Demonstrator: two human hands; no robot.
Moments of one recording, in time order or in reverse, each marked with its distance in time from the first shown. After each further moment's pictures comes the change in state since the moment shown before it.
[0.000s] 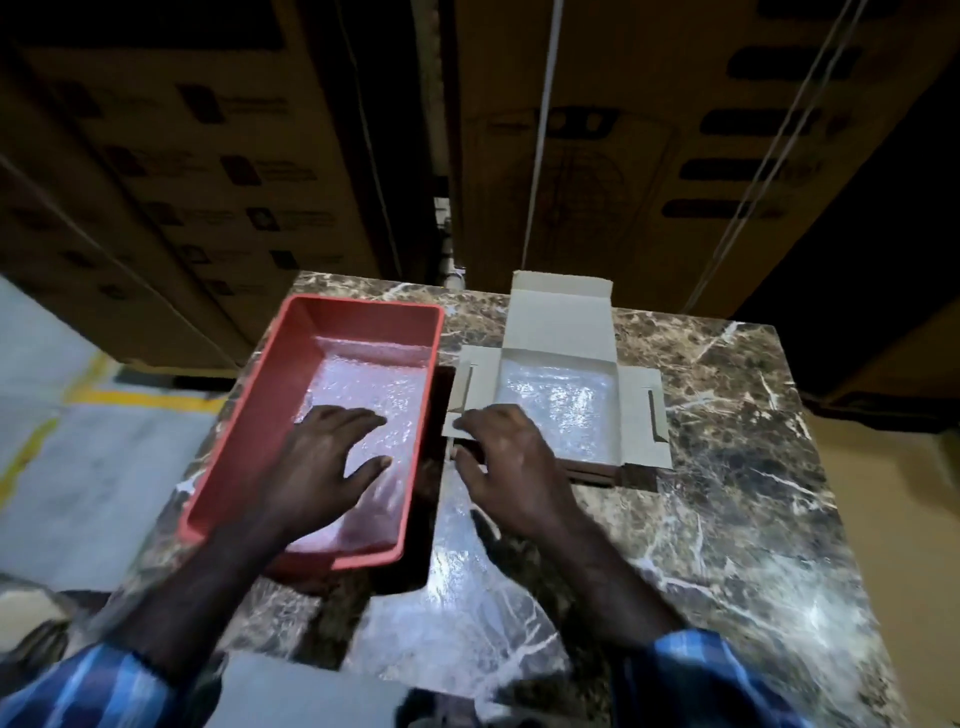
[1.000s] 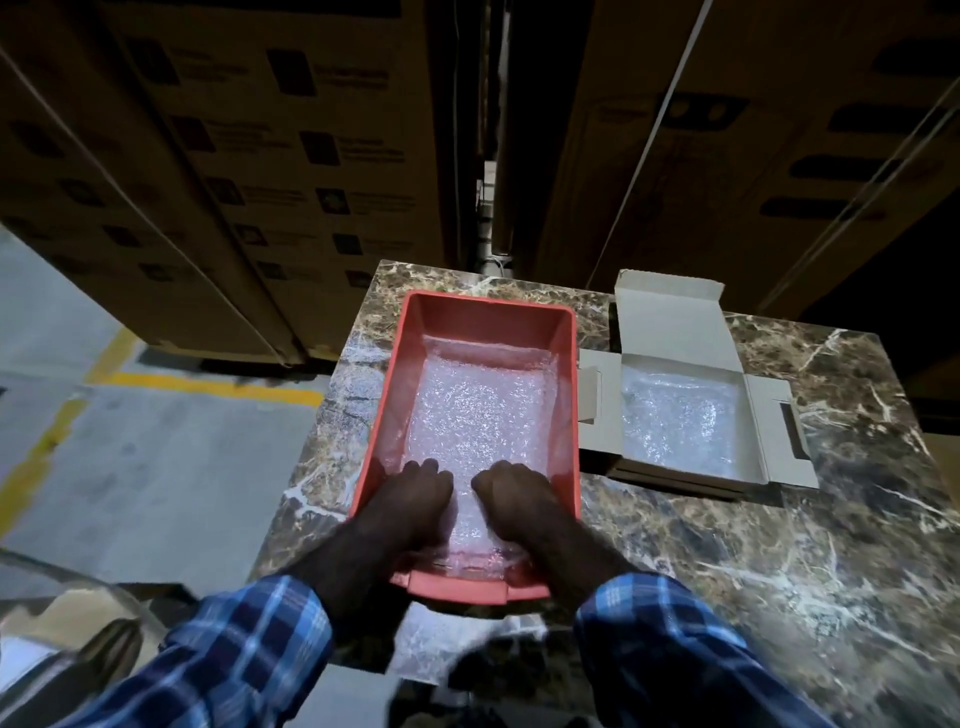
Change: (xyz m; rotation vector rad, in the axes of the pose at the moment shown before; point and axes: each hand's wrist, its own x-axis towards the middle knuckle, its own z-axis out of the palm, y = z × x) left_hand 0.002 -0.110 0.046 0.297 -0.649 0.029; right_hand 0.054 -0.072 0.156 -0.433 -0.818 0.181
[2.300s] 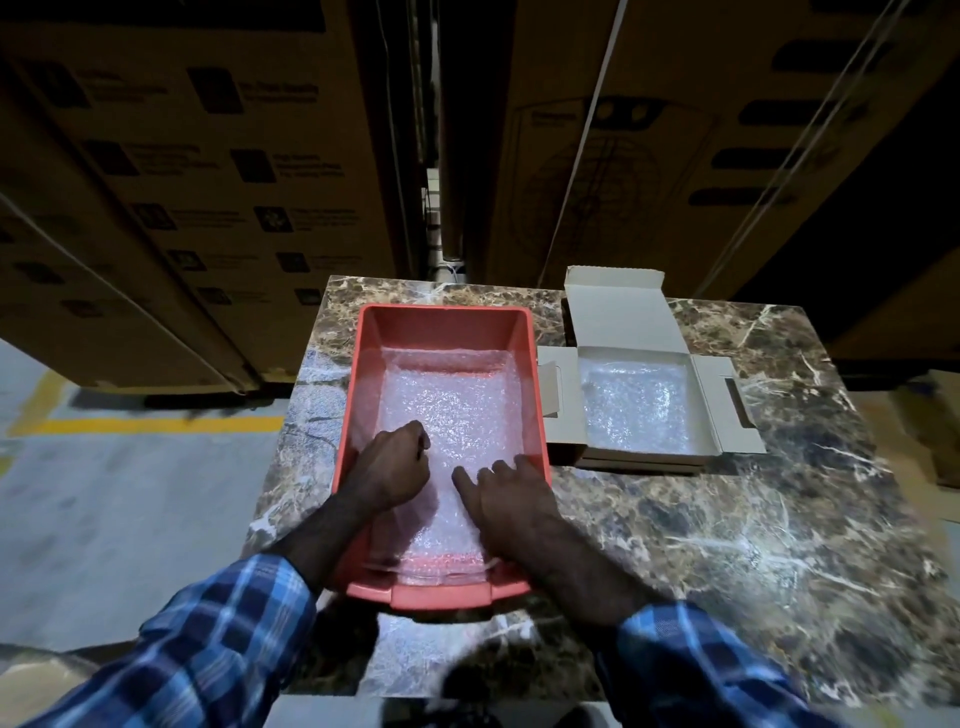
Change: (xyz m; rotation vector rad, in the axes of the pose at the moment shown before) left_hand 0.016 -0.008 -0.041 -0.578 0.261 -0.155; right_hand -0.028 -0.001 -0.010 -0.350 0.069 0.033
